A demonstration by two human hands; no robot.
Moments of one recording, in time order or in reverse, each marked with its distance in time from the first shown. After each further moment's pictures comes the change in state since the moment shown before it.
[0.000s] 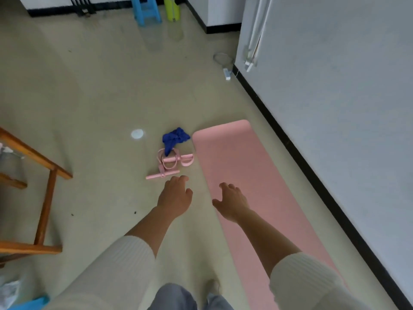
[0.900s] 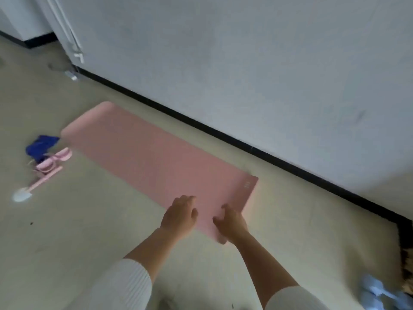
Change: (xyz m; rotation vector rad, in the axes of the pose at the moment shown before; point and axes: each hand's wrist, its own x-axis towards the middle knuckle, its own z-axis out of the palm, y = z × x) left_hand -0.600 0.131 0.329 0.273 -0.286 0.794; right_hand -0.662 0.307 0.264 0.550 0.337 0.704
